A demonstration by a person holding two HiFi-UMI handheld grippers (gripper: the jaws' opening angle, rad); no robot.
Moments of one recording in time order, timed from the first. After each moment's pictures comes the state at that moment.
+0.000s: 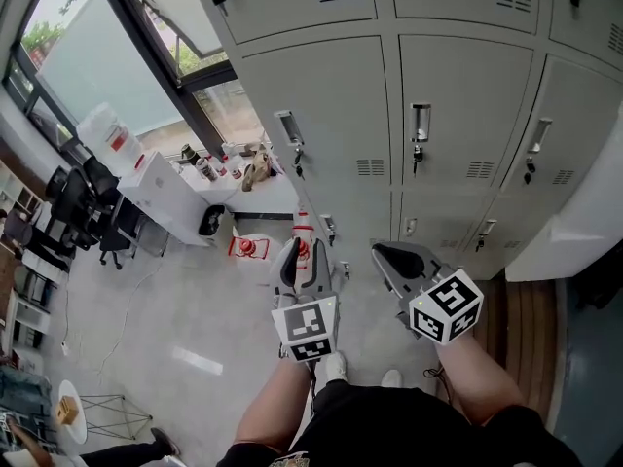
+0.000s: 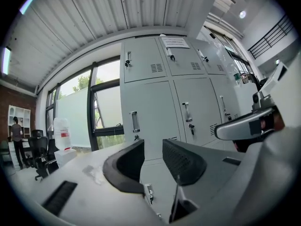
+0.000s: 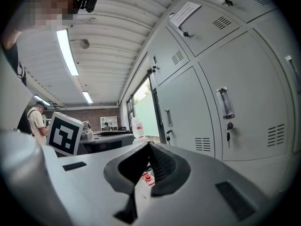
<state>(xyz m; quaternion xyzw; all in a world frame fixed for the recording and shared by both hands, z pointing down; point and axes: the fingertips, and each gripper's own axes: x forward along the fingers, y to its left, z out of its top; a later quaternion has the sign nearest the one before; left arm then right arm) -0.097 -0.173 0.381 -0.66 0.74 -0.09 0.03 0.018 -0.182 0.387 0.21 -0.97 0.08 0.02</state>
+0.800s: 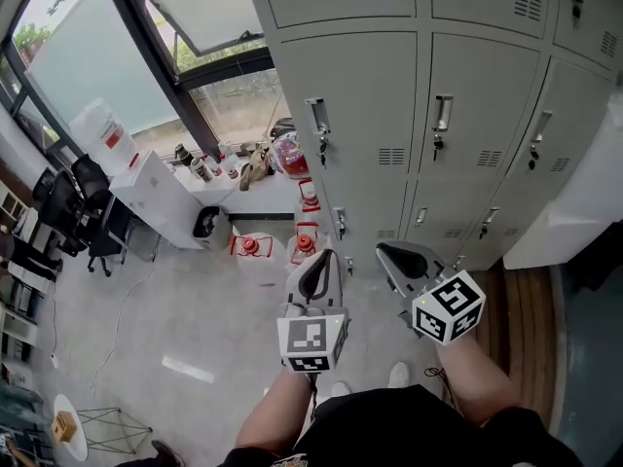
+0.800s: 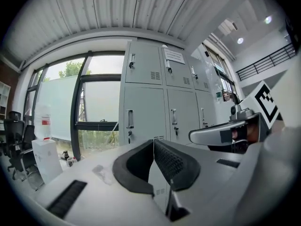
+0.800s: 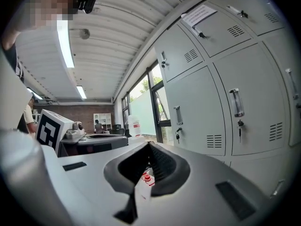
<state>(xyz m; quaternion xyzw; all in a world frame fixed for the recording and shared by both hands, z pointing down) -0.127 -0.109 0.387 -0.75 0.65 -0.04 0.00 -0.046 -0.128 0.387 0.26 -0.96 0.07 0.04</state>
